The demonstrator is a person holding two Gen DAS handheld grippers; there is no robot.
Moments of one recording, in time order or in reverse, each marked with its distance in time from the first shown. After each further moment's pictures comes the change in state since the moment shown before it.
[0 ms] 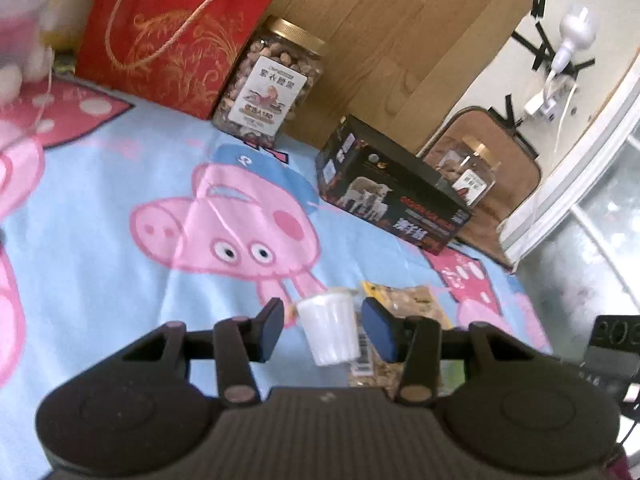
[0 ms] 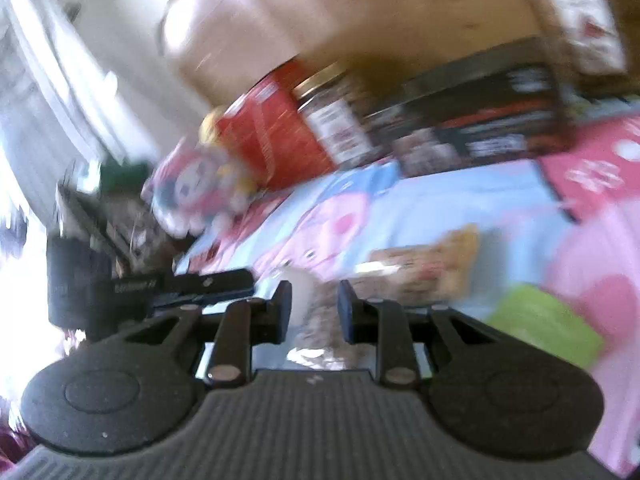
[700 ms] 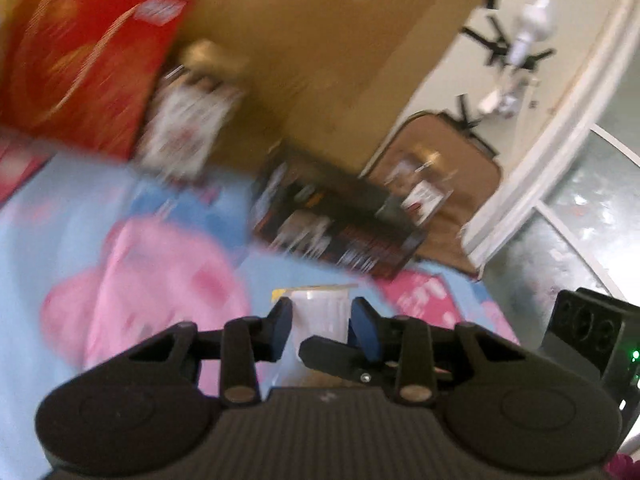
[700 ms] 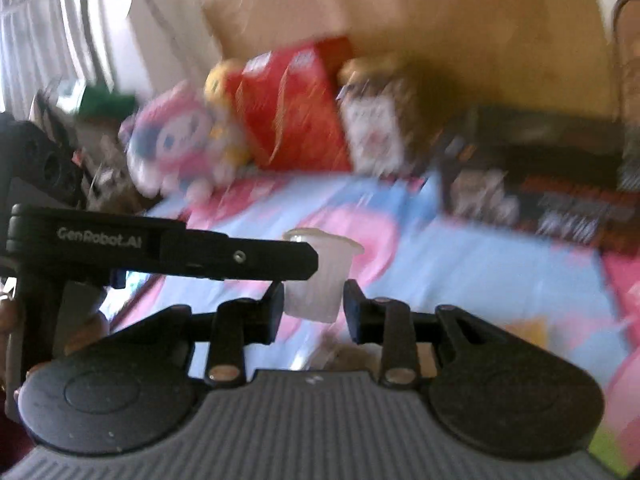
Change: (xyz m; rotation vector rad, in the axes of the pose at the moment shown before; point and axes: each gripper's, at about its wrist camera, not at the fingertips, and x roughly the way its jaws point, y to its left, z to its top) left arm 0.034 -0.048 0.046 0.134 -0.028 -0.112; right arm 0.056 0.032 0.027 -0.247 -0.011 -0.131
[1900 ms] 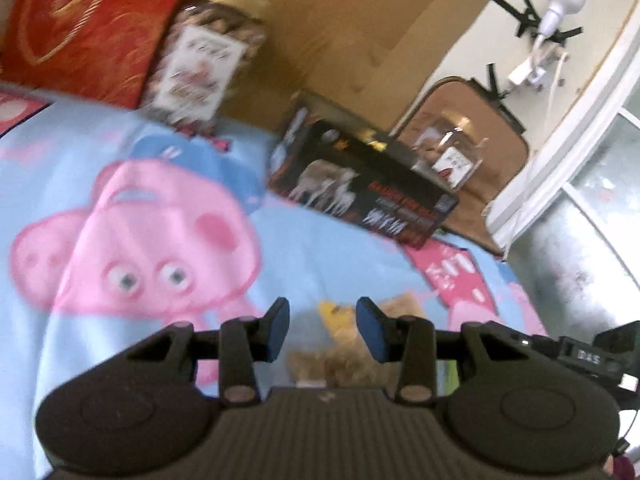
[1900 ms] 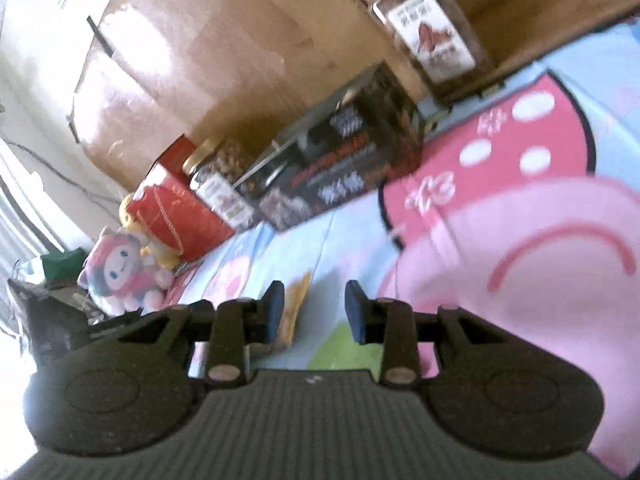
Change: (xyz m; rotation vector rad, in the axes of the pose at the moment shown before) left arm 0.030 0.020 -0.046 -0.074 0.057 0.073; right arm -0.101 -0.099 -0.070 0.520 -0.122 -0.065
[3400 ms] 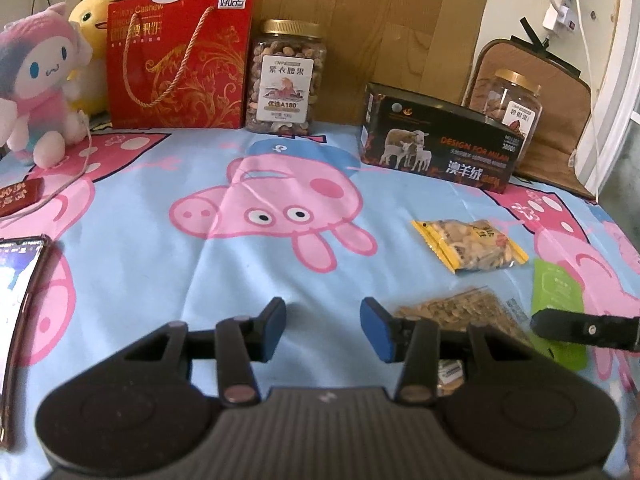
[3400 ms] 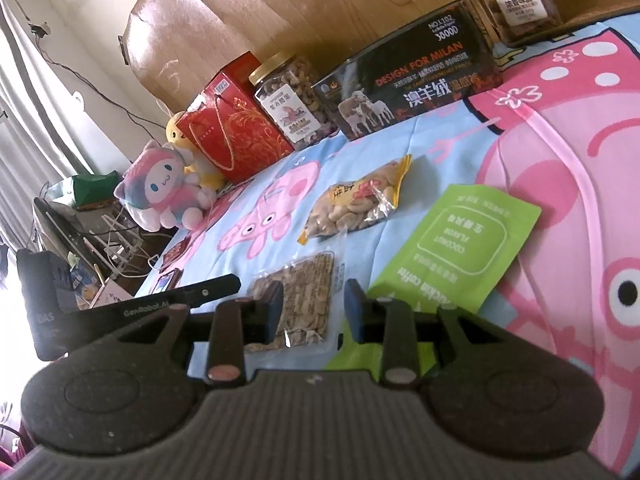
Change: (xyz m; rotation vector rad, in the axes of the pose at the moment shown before) left arm -0.056 -0.021 -0.057 0.193 -0.044 0.386; right arm 0.011 0.045 -0.063 -0.118 0.112 0.084
